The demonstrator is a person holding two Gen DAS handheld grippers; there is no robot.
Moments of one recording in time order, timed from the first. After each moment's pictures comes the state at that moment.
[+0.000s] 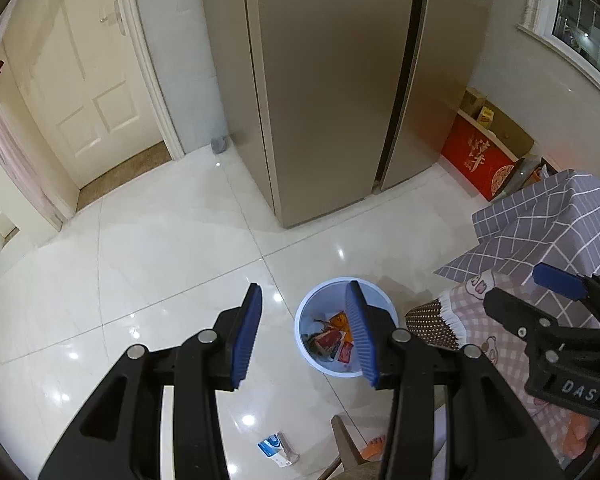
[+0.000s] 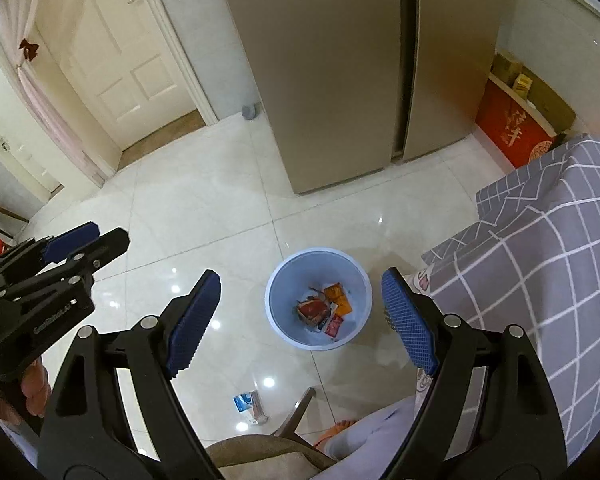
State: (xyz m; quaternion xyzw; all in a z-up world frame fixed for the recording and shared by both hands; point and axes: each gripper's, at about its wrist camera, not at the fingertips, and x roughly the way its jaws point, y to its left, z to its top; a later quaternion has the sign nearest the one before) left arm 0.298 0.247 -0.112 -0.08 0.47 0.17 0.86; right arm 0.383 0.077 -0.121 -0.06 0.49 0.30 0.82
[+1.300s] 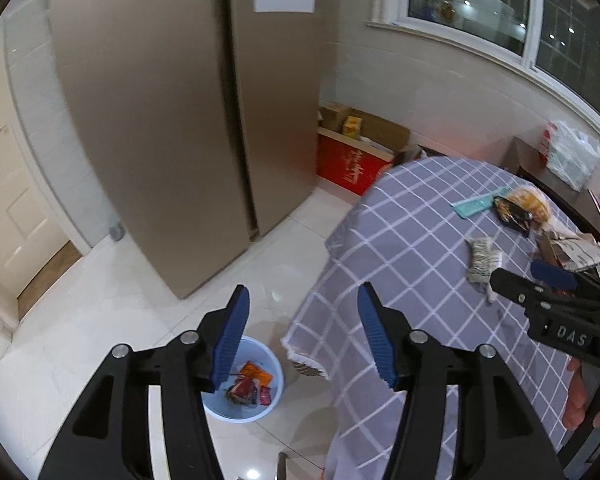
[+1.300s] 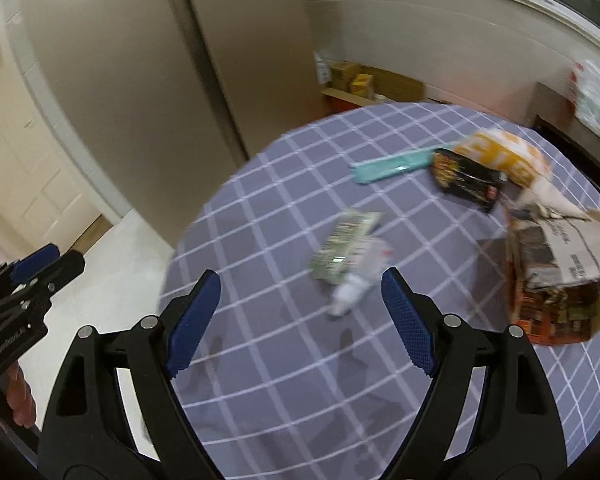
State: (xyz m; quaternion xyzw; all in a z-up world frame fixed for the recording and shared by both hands) left arm 0.360 0.025 -0.047 0.00 0.41 -0.01 0.91; right arm 0.392 -0.184 -0.070 0.06 0.43 0.09 0.89
